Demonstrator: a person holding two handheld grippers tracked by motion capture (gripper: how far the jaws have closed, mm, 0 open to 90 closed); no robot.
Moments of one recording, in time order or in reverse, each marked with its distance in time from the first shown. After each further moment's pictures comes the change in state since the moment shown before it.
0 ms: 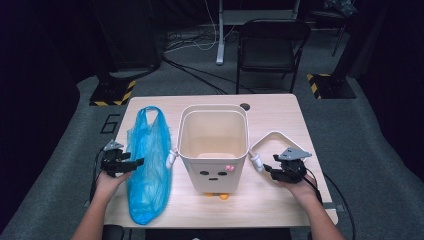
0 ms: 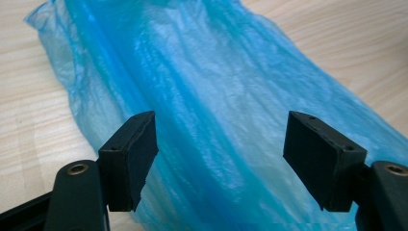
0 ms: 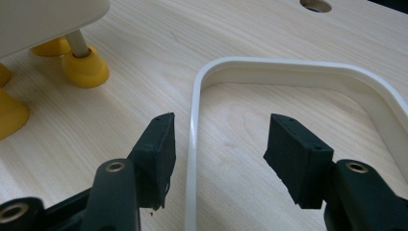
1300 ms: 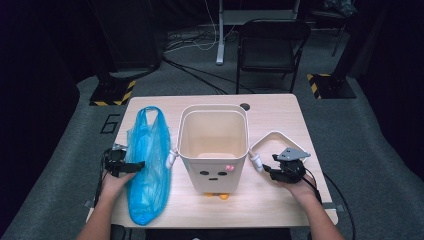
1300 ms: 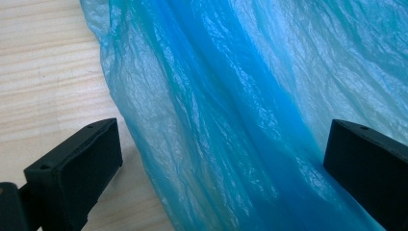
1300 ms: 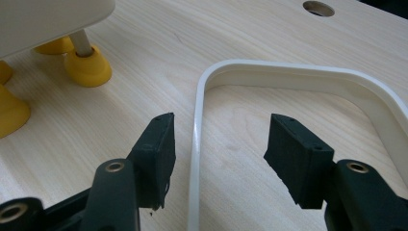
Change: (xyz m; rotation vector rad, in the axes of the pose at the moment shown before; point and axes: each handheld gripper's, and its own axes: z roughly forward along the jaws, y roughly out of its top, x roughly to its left) left arm 0.010 -0.013 0.034 0.102 0.155 -0.030; right arm 0.003 0.002 0.001 -0.002 0.000 -0.025
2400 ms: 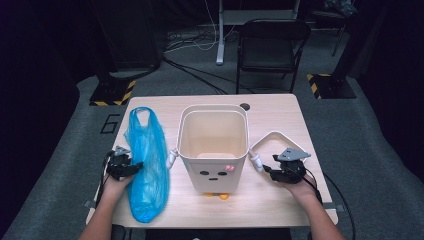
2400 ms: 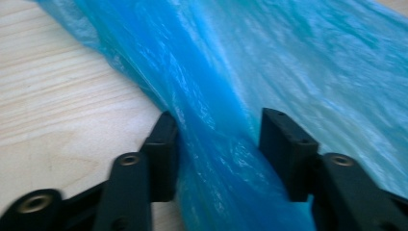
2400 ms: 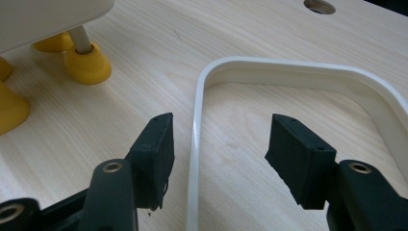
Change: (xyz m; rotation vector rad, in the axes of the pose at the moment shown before) left arm -0.014 -0.007 -0.012 -0.031 -0.033 0.103; right arm -0.001 -0.002 0.000 0.004 0.003 0.001
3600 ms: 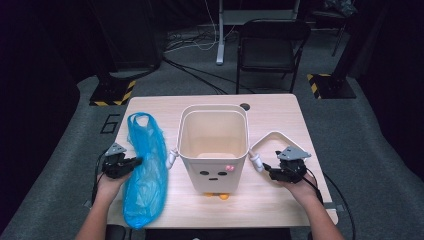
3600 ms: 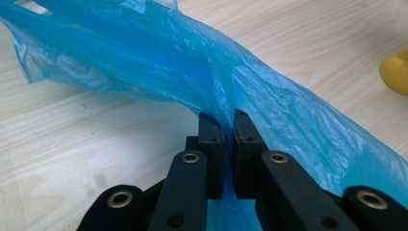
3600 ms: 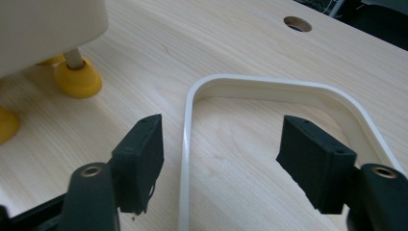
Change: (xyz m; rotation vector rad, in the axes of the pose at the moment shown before) left arm -0.012 0.016 -0.040 -0.118 -0.159 0.044; right arm 0.004 0.012 -0.009 -0.028 -0.061 -0.018
